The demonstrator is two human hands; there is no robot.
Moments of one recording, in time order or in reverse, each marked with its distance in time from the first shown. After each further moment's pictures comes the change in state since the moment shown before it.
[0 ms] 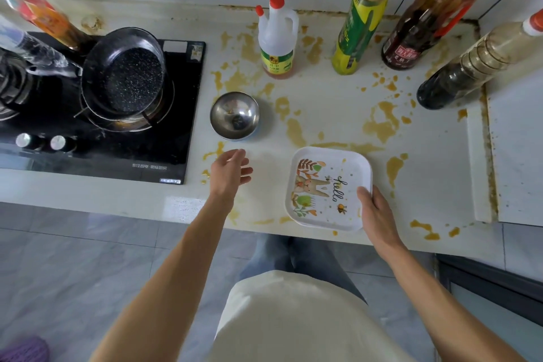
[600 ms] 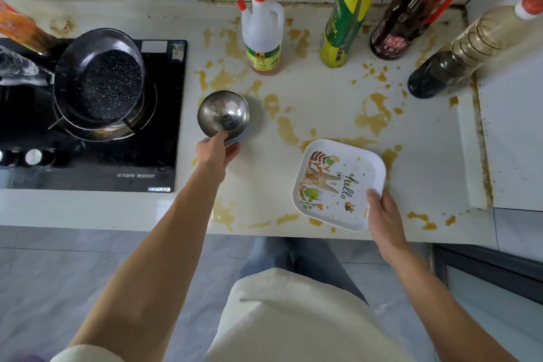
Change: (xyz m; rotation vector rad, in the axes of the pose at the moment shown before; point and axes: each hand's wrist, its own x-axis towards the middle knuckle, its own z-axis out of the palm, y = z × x) left_hand 0.066 0.033 0.016 -0.291 0.029 -0.147; right_hand 0.000 0.018 -0.007 0.016 0.142 0.063
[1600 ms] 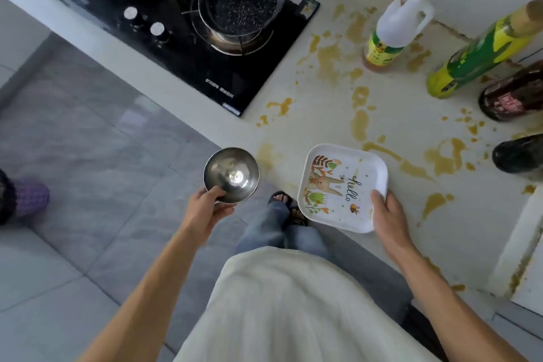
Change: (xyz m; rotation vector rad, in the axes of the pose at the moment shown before) left_hand -0.166 -0.166 -0.195 -0.276 0.198 -0.106; right_hand 0.003 -0.026 0.024 -0.405 -0.343 -0.234
